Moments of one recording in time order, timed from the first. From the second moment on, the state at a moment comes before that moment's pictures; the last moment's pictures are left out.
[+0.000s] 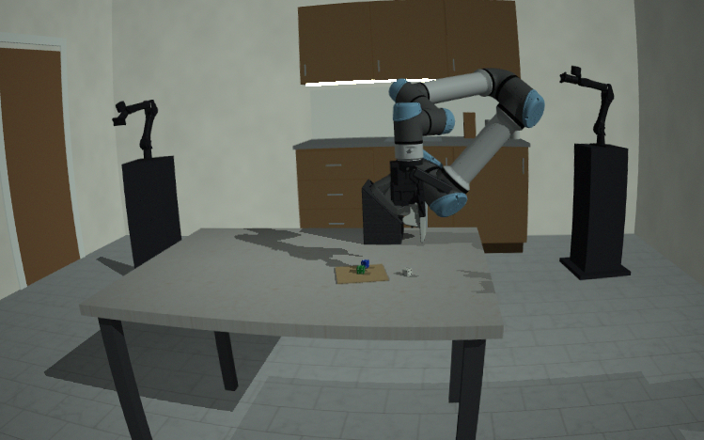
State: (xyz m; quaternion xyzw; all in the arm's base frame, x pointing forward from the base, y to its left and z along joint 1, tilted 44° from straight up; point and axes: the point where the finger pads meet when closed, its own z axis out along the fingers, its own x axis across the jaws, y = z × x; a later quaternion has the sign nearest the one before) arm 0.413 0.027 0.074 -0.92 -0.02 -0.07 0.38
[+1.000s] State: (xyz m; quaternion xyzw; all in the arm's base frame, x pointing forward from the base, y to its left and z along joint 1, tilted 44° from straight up) arm 0.419 0.029 0.066 -0.86 0.33 0.08 0.37
